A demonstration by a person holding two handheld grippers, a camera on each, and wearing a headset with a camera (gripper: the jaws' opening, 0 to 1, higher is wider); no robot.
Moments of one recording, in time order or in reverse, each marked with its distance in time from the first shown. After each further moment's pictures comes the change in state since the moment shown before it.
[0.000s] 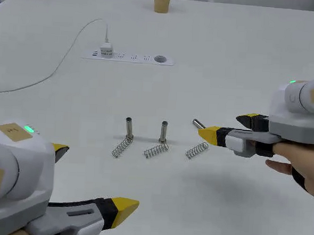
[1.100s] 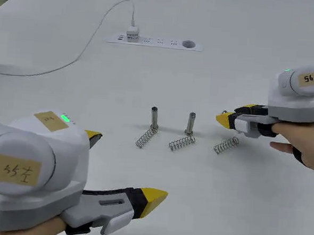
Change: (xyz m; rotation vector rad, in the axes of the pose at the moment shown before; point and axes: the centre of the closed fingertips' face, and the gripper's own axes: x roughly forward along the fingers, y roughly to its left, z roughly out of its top) left arm 0.017 0.004 -0.001 0.003 -0.009 -0.025; right arm 0.085 -0.011 -0.017 -0.044 0.091 0.055
